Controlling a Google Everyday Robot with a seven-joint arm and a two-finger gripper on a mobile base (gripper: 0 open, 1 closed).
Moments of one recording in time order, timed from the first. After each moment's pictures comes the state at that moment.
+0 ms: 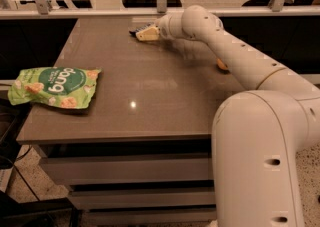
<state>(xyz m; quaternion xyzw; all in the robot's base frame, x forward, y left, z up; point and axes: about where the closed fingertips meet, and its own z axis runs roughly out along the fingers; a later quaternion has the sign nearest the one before) 0.907 0.002 0.824 -0.34 0.76 0.13 0.54</state>
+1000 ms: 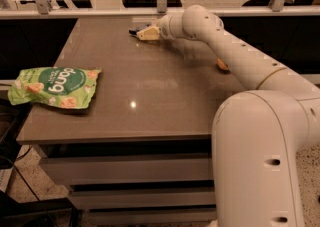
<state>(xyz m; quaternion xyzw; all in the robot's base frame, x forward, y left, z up) 0.906 0.002 0.826 -0.34 0.76 0.13 0.54</state>
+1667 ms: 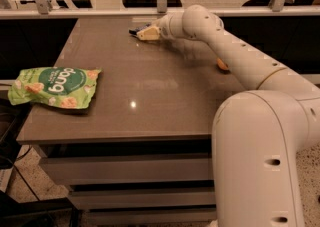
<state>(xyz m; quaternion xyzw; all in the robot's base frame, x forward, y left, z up) 0.906 0.002 0.826 -0.34 0.76 0.13 0.54</state>
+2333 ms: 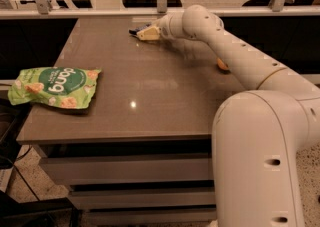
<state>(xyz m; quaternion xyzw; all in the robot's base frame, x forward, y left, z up) 0.906 0.002 0.827 -0.34 0.76 0.13 0.54</state>
